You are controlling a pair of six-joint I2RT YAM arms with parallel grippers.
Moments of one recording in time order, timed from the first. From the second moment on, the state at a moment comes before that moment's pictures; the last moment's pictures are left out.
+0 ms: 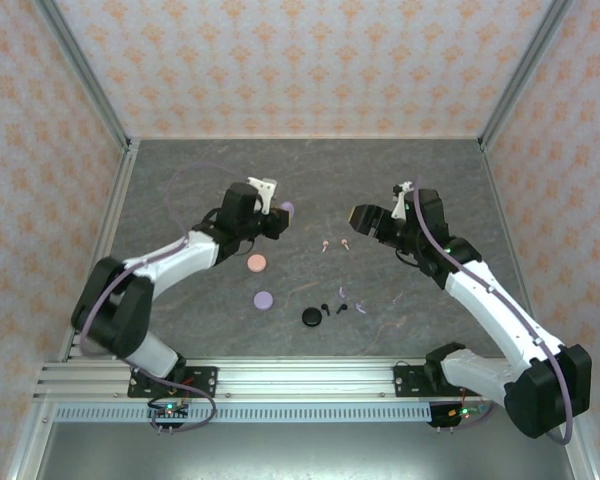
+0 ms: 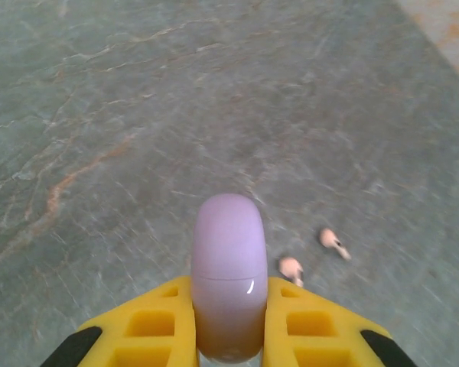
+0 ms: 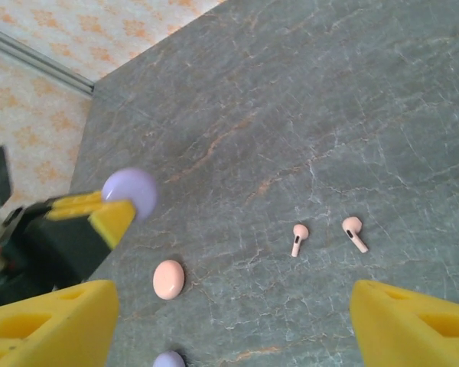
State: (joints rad) left arm -0.42 1.59 0.96 0.02 0.20 -0.30; right arm 0.38 1.07 0.86 -0.37 -0.23 0.68
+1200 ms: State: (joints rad) left arm -0.29 2.08 1.36 -0.20 0.28 -0.38; right arm 0.36 1.01 0.82 -0.50 -0.24 0.64
